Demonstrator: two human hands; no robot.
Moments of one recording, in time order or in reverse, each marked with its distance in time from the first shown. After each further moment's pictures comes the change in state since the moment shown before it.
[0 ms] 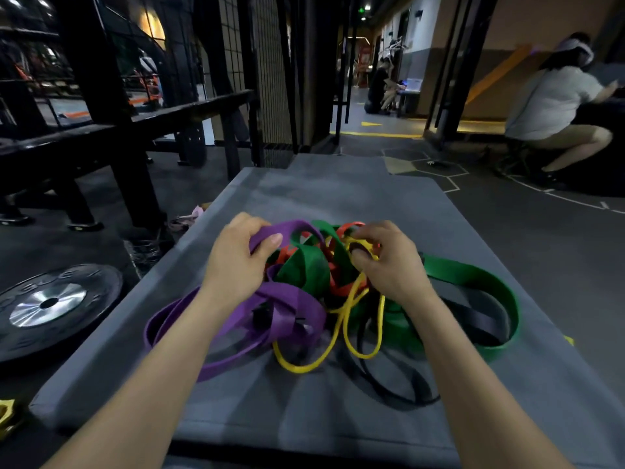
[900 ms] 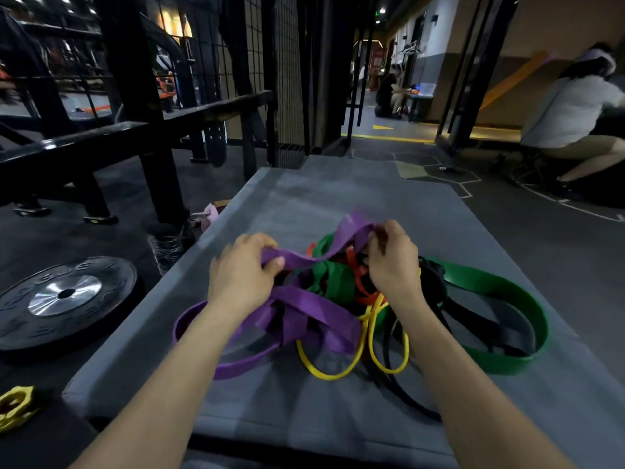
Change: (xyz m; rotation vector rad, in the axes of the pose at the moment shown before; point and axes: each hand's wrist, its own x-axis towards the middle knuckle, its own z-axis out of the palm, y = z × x) left_hand -0.013 -0.023 -0.020 0.245 -0.138 -0.285; right_hand 0.016 -0.015 0.043 0.117 0.197 0.139
